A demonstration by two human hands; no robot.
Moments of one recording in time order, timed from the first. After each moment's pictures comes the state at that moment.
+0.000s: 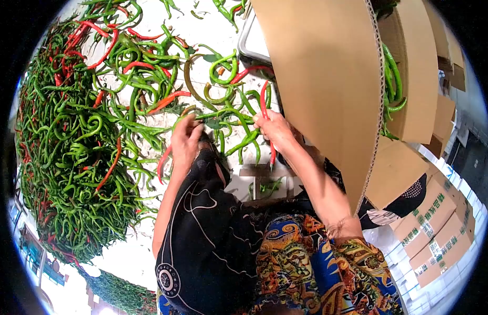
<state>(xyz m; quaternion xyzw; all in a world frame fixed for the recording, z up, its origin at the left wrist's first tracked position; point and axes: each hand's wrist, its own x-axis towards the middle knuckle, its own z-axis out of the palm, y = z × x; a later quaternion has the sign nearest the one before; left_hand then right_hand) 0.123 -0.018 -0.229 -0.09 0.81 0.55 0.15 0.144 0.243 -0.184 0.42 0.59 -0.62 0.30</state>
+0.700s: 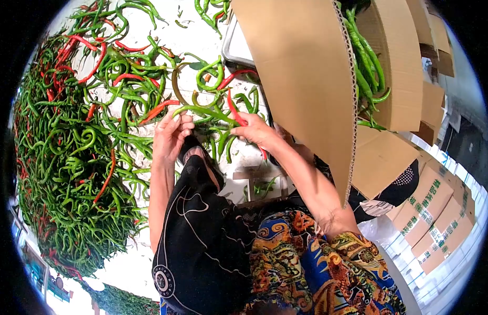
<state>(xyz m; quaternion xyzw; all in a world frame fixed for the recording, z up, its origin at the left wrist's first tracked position) 0.066 -0.025 -0.211 -0.19 0.35 0.84 0.36 0.126 0.232 -0.164 0.30 0.64 -0.60 0.38</state>
